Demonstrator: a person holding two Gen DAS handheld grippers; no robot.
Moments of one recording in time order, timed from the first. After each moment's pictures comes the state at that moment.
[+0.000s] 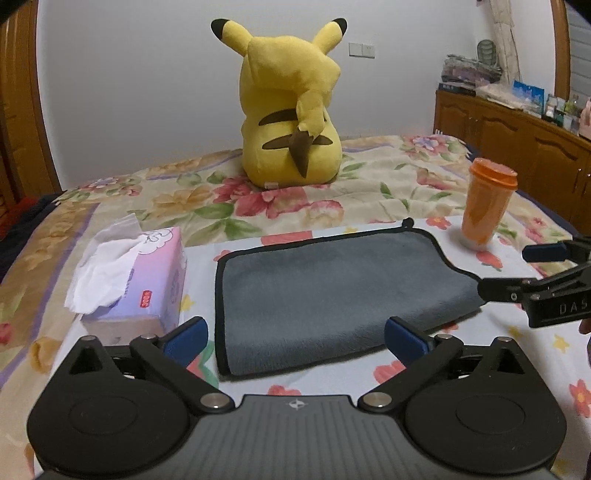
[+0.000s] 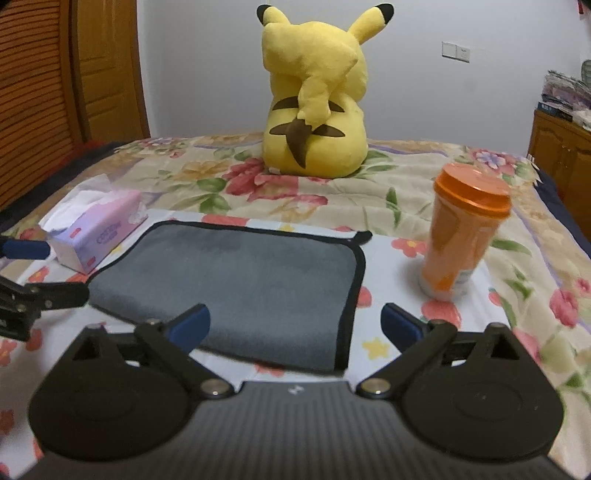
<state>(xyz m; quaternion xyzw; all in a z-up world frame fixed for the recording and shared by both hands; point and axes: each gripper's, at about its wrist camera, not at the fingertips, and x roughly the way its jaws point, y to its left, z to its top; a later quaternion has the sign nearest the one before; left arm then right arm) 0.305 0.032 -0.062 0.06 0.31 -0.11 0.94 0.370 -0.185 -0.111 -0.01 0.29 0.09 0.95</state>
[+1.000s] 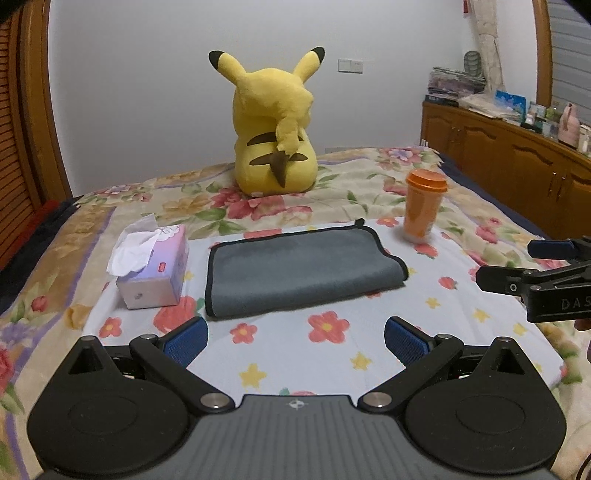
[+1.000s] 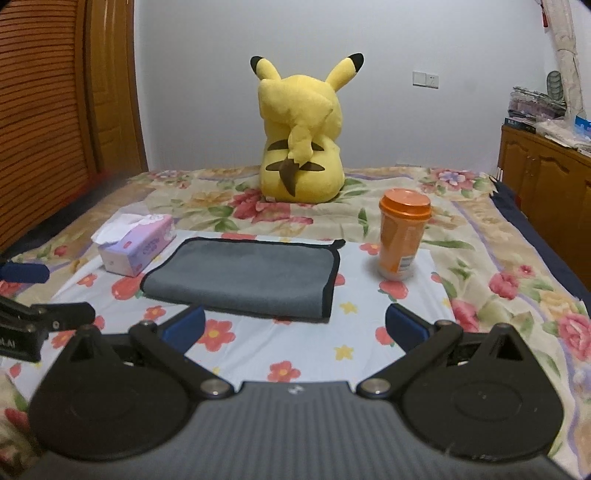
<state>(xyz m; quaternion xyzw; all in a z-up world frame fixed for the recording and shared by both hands) 0.172 0.008 -0.014 0.06 0.30 -0.11 0.95 0.241 -0.198 -0.063 0.01 0.24 0.07 0.97</state>
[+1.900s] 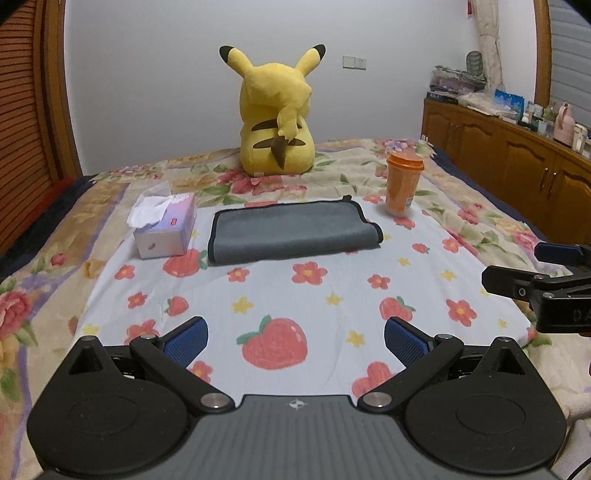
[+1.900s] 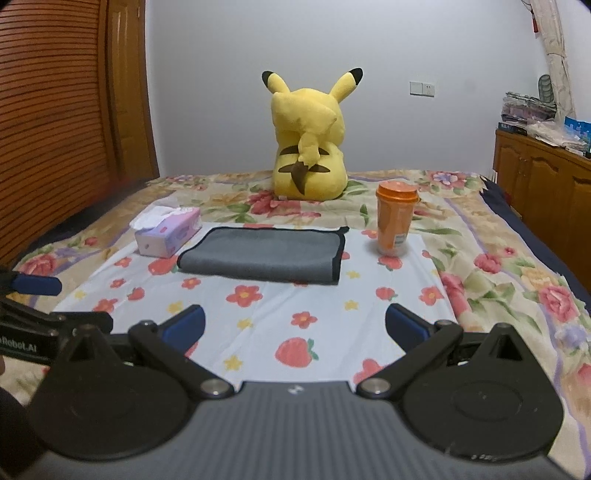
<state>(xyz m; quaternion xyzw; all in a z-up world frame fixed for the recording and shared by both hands) 0.081 0.003 -0.021 0.04 0.31 -0.09 0.95 0.148 -0.190 -0.068 0.01 0.22 0.07 0.97</state>
